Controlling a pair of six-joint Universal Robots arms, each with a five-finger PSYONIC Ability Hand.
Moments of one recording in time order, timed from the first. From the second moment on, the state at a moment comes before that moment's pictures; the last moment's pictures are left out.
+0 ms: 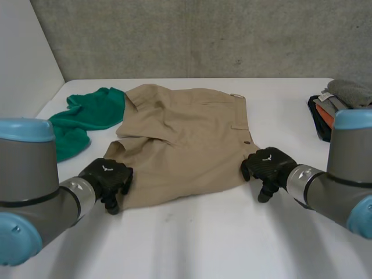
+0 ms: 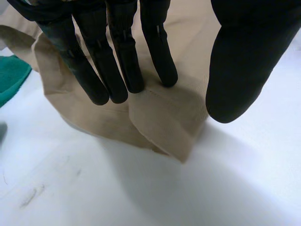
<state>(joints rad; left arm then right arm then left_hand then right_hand) 4.36 -1.96 -1.67 3.01 -1.47 3.59 1.88 -1.03 1.53 0.07 1.23 2.57 0.72 0.73 0.72 0.72 0.55 0.68 0.67 0.67 0.67 0.48</state>
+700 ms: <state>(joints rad) 4.28 -2.15 -1.38 3.11 -1.56 3.66 1.97 -0.77 1.33 -0.42 1.42 2.58 1.17 1.19 1.19 1.19 0.99 1.13 1.17 1.18 1.19 0.98</state>
